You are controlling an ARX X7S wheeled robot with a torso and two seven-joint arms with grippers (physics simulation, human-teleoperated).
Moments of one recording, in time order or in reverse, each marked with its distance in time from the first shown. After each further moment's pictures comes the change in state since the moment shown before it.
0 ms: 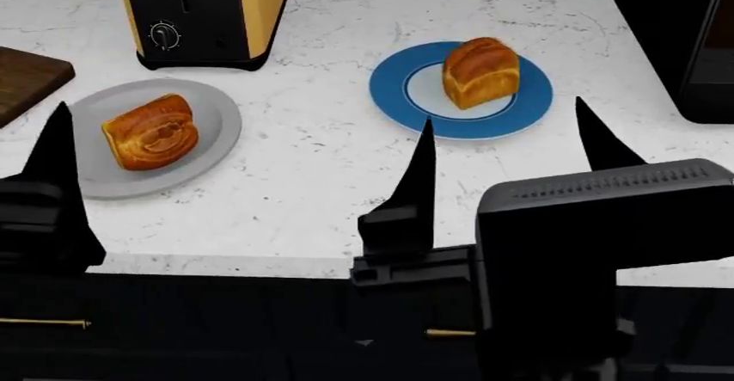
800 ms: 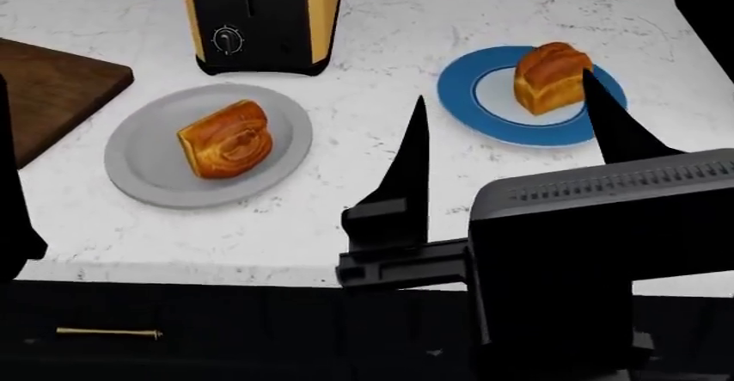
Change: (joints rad) left arm -0.159 -0.155 0.026 -0.019 -0.454 0.074 -0.379; right arm 0.136 0.170 0.015 -0.031 0.534 0.005 0.416
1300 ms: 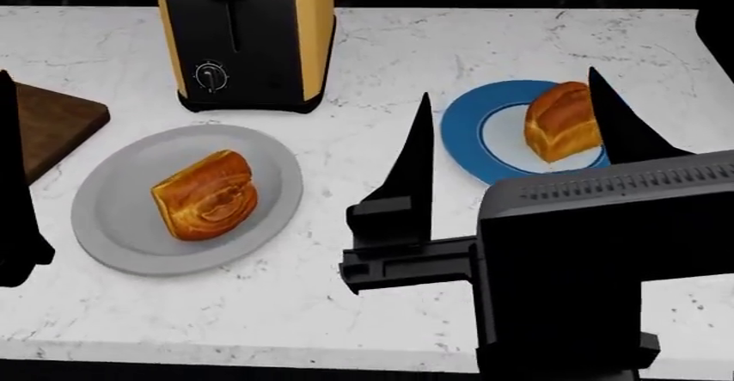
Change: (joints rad) left arm -0.003 -0.011 0.031 0.008 -0.001 0.030 -0.003; right arm 0.000 0.029 -0.013 0.015 0.039 -0.047 0.045
